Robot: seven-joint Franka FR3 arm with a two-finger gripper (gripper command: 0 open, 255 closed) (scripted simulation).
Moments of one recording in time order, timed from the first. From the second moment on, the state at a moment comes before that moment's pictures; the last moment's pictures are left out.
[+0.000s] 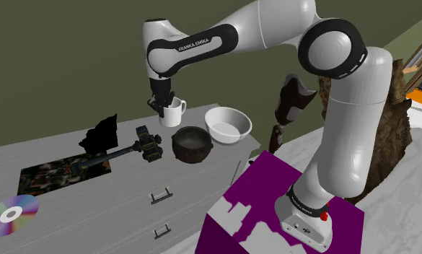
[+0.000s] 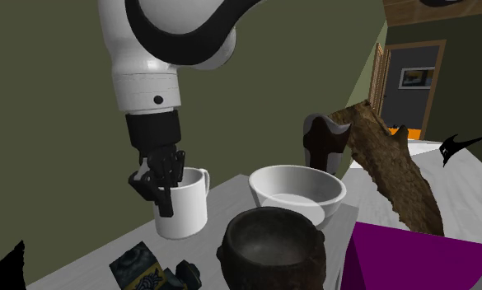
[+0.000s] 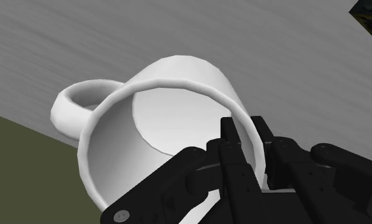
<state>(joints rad) 0.12 0.36 0.16 -1.71 -0.07 2.00 0.14</state>
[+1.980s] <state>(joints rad) 0.14 0.19 0.18 -1.58 -0.04 1.70 0.15</state>
